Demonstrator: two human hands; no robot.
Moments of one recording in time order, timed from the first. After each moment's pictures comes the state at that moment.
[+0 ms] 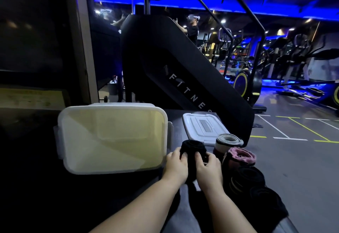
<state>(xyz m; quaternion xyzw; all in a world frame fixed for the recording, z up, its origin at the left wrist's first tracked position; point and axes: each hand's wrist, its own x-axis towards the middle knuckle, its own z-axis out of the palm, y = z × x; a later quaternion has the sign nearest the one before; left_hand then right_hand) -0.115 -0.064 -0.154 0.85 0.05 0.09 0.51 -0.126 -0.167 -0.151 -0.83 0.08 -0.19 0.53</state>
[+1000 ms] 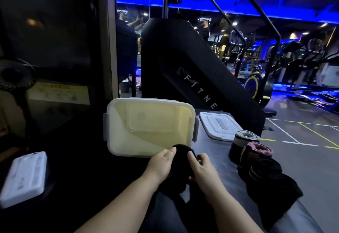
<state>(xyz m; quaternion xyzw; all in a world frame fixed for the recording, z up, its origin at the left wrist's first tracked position) -0.202 0.054 -0.138 0.80 0.06 0.08 0.59 -0.209 -0.090 -0.131 -0.80 0.00 -0.03 0.60</state>
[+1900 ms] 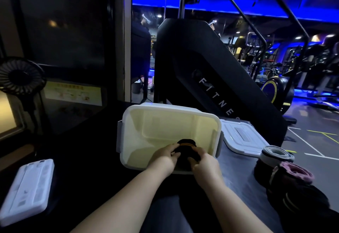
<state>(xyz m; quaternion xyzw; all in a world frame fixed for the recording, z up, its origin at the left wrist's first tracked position) -0.134 0.109 -0.132 0.89 0.07 0.07 0.45 -0.147 -0.038 -0.111 -0.94 -0.07 -0.05 0.34</state>
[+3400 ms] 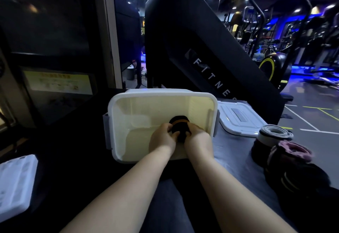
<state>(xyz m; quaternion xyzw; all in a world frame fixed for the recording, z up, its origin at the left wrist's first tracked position) -0.101 0.087 -0.133 0.86 0.15 0.15 0.46 -0.111 -0.024 -0.106 -0.91 -0.03 -0.06 0.40</state>
